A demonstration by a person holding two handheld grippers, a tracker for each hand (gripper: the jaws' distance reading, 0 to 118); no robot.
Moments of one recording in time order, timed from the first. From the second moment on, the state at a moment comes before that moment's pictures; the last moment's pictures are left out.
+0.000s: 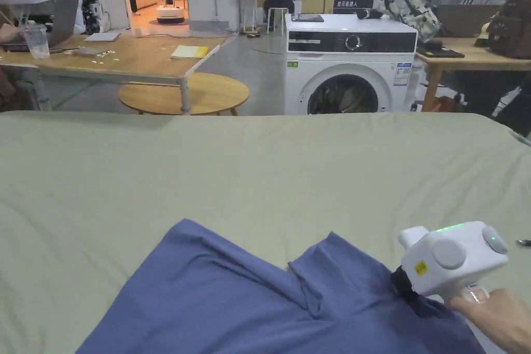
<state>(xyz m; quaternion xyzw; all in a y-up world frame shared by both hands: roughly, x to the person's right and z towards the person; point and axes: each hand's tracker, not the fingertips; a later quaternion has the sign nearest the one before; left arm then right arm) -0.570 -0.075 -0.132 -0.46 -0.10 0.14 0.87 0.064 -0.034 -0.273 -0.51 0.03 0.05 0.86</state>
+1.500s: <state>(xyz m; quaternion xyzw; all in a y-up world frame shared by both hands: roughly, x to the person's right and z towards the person) -0.508 0.416 -0.373 -0.01 -0.03 -0.06 1.00 0.058 0.486 -0.343 -0.01 -0.12 0.03 0.99</state>
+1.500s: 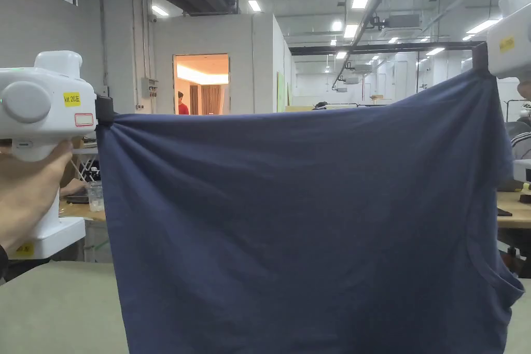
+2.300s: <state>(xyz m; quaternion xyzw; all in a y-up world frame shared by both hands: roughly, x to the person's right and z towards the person) -0.528 0.176 -0.244 -0.15 -0.11 0.11 0.98 0.091 0.220 -0.181 -0.16 -0.02 -0.05 0.99</state>
